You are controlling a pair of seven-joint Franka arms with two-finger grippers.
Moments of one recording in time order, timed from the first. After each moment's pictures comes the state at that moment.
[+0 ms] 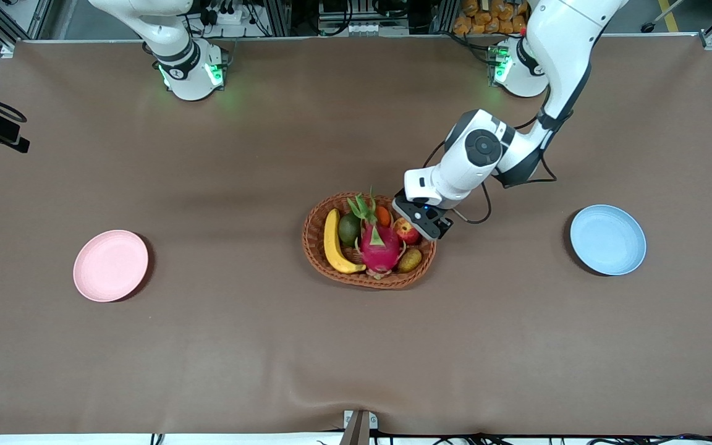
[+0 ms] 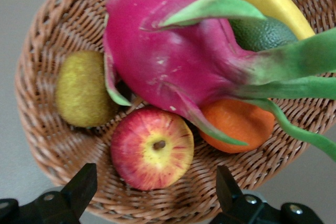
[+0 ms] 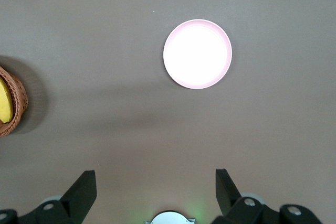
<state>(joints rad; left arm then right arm) -0.25 0.46 -0.39 -2.06 -0.06 2.68 0.22 -0.08 0.04 -0.01 -1.41 0.02 1.35 -0.01</state>
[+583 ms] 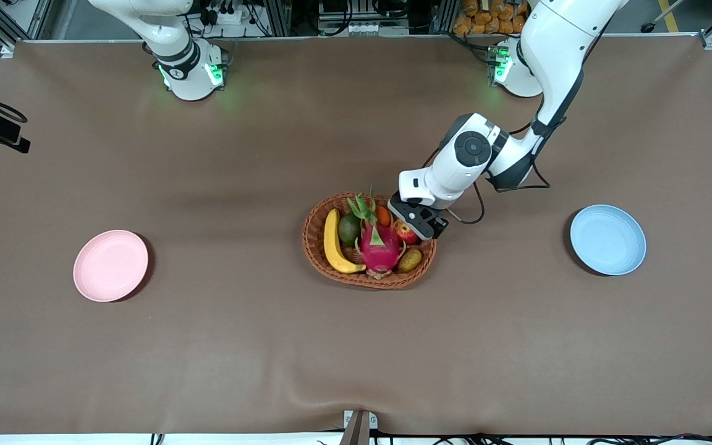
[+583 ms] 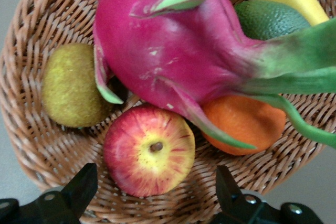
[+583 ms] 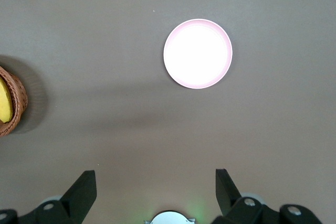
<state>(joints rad) -0.26 0.49 -0.38 -2.05 0.02 2.70 0.16 -0.08 0.04 -0.01 -1.41 0.02 1.35 -0.01</state>
